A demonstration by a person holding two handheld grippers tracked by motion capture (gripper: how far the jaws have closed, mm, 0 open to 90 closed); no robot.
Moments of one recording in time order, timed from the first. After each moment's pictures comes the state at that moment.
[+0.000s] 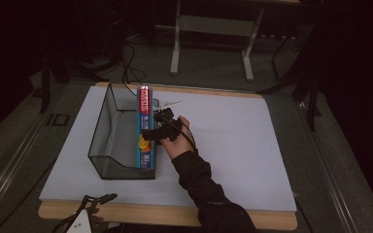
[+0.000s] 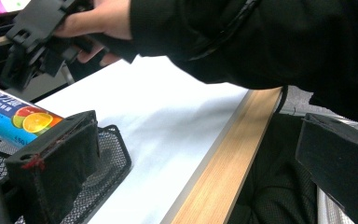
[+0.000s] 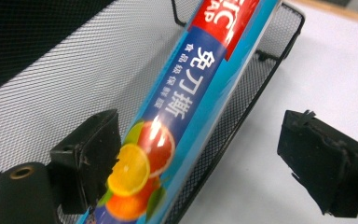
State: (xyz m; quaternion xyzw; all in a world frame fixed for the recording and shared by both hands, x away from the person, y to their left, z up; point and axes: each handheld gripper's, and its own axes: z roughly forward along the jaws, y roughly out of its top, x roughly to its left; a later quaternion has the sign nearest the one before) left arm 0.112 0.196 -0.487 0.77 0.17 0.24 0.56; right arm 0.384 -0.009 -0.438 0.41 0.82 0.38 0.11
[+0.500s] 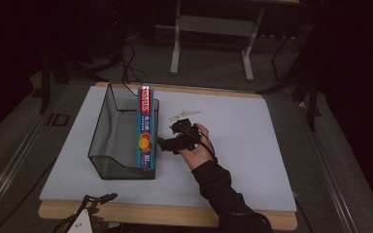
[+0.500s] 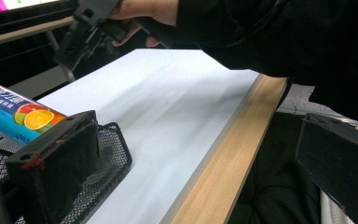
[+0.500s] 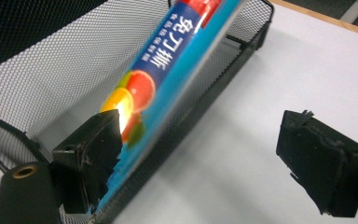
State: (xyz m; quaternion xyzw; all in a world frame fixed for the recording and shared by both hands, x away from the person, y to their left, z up) left arm 0.113 0.196 -0.488 0.77 0.17 0.24 0.56; right arm 0.356 -0.059 -0.436 0.38 0.83 0.39 0.13
